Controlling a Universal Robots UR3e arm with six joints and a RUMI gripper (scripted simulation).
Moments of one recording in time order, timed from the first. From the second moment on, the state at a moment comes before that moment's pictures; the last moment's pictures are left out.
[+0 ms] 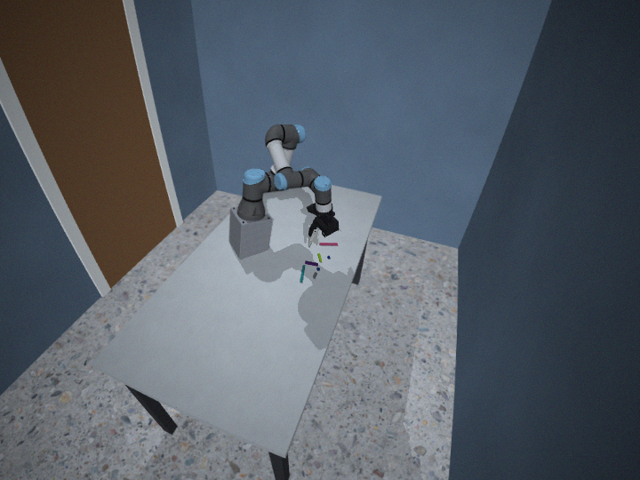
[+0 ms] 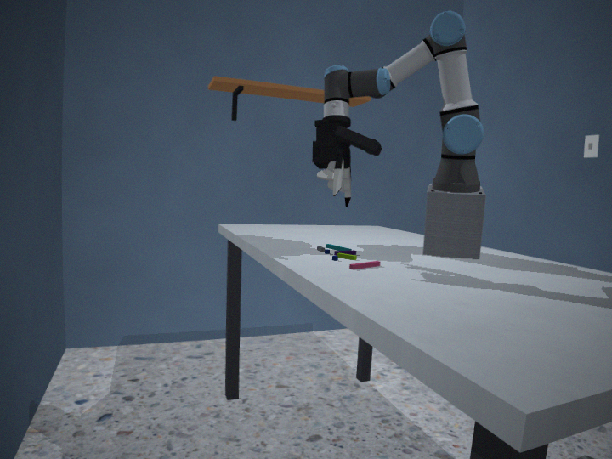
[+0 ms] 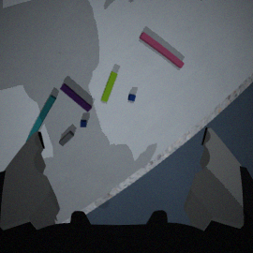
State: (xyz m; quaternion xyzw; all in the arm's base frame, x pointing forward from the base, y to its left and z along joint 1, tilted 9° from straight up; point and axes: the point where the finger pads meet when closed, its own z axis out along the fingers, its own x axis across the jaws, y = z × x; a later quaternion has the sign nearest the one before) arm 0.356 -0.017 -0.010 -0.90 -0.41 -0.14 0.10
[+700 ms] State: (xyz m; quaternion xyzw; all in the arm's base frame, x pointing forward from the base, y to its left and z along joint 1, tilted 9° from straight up) arm 0.330 -0.051 -0.053 -0.98 -0.15 -0.08 0.09
